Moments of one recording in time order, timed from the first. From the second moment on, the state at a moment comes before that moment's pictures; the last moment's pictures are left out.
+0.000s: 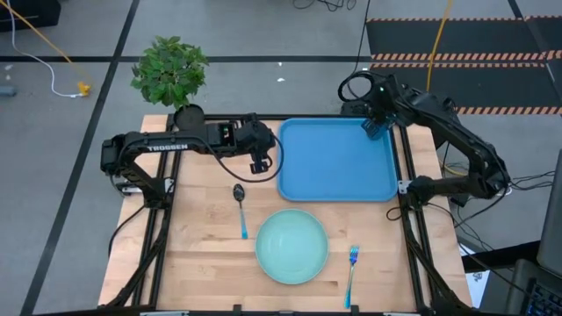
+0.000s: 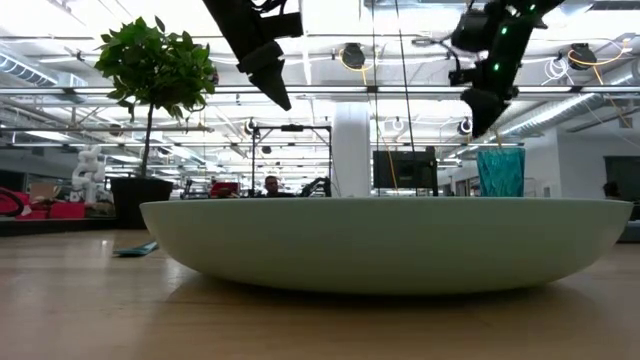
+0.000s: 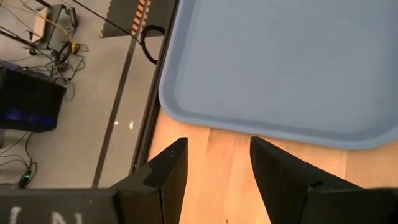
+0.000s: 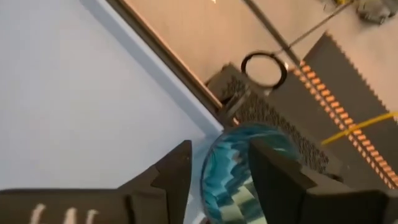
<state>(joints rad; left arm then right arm) 0.20 1.57 1.38 -0.68 -0.36 0.25 -0.93 1.20 1.10 -0.87 0.24 -0.28</state>
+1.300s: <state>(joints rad) -0.65 1.75 1.15 -0.36 -0.20 0.25 0.21 0.97 0.70 -0.28 0.19 -0.06</state>
